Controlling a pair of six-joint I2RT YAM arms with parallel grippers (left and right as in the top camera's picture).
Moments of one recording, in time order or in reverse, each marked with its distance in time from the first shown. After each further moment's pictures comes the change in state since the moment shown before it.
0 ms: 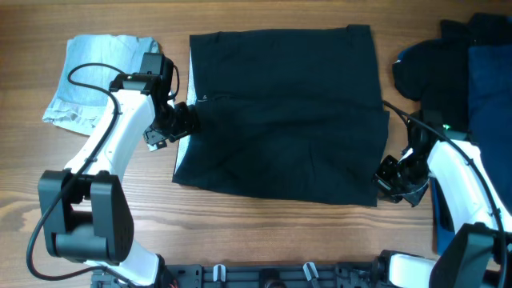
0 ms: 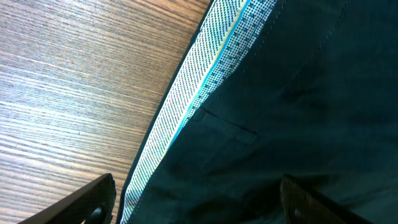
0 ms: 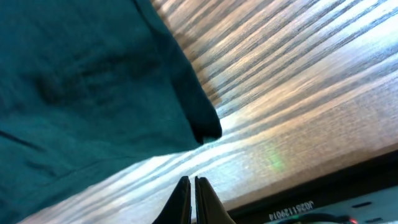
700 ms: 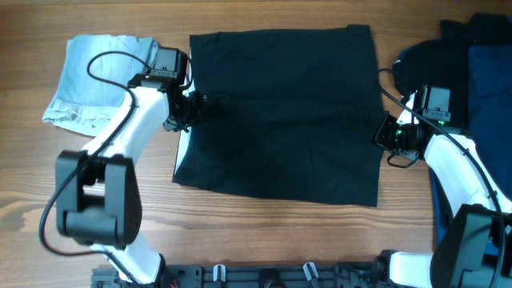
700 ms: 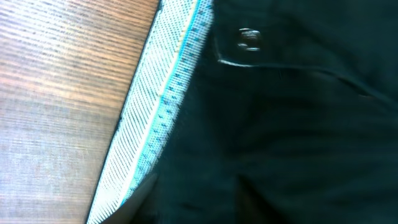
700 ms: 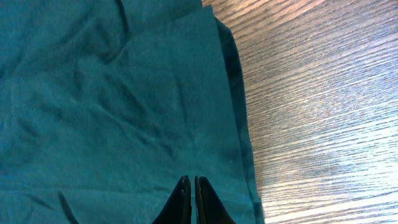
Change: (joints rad) left arm -0.055 0.093 0.000 0.265 0.014 0.009; right arm 0.000 0.076 0.011 0.612 -0.039 -0.221
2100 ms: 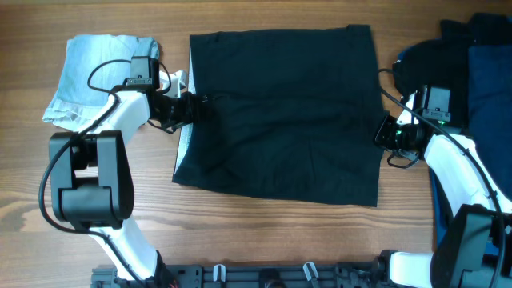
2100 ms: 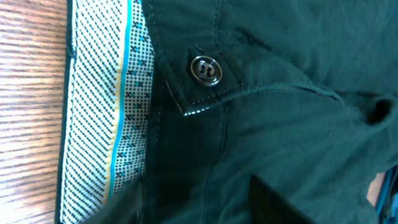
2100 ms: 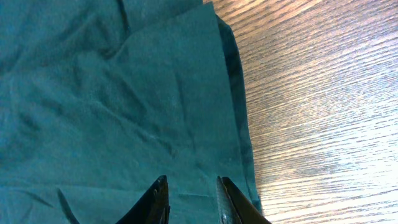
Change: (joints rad) left arm 0.164 0.114 -0.077 0.236 0.451 0.278; right arm 0.000 0.000 0.000 -0.006 0.000 -0.008
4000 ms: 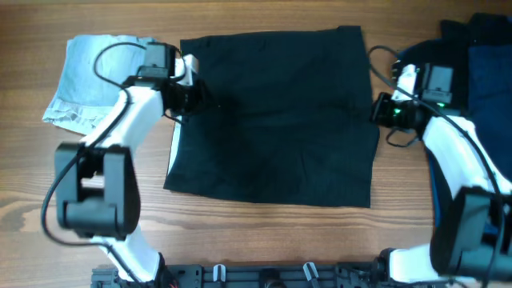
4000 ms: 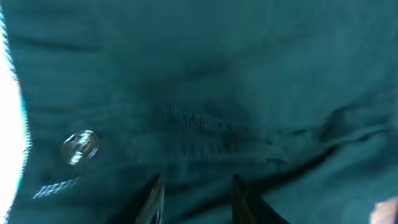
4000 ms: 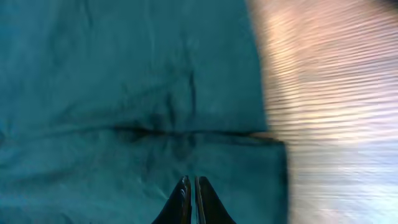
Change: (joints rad) left arm -0.120 -0.048 0.062 0.019 -0.142 -0.126; right arm 0.047 0.132 0.137 0.106 -0.124 -0.131
